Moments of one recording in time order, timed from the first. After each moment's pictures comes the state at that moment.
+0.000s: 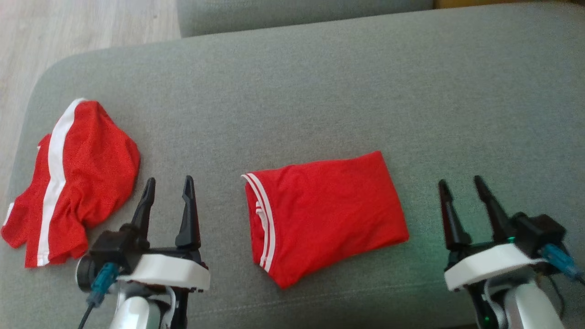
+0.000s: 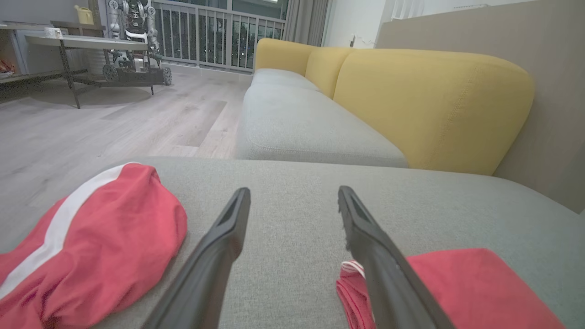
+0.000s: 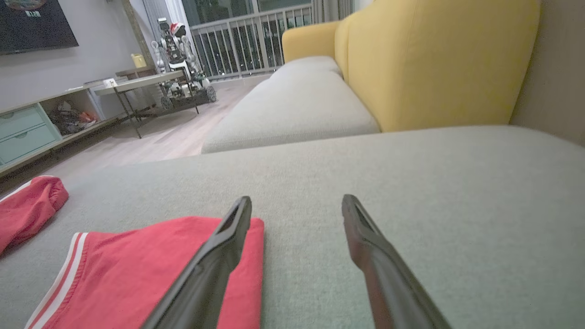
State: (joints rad) left arm -0.01 0.04 -0.18 0.07 -0.21 0.06 -0.25; right arm -0.04 -0.05 -0.04 0.17 0.18 0.13 -0.22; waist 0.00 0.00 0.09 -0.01
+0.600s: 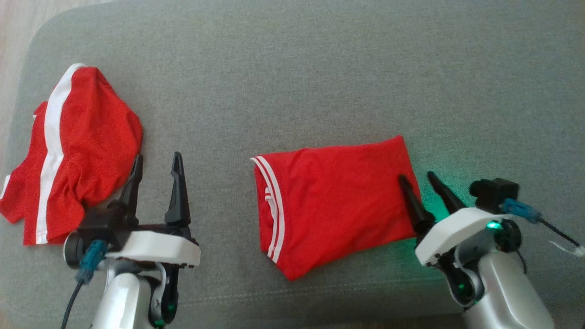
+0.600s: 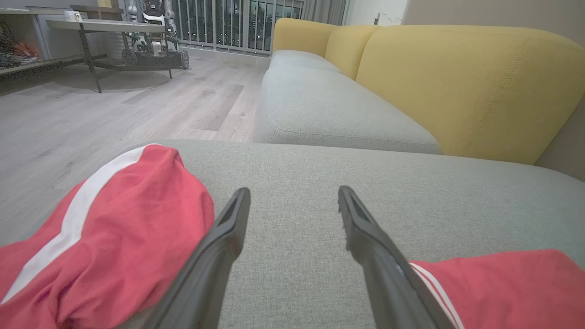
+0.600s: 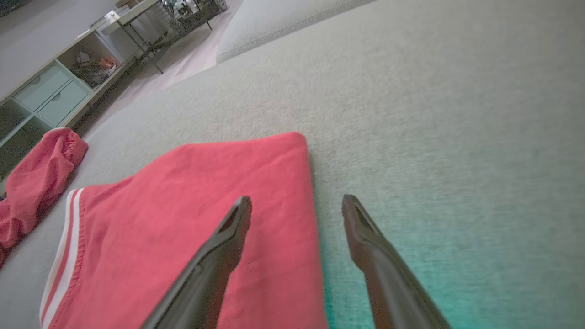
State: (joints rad) left arm -0.10 0.04 -0.14 0.12 -0.19 0.03 -0.25; right arm -0.22 -0.05 0.07 0.39 0.40 0.13 -0.01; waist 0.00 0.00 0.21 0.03
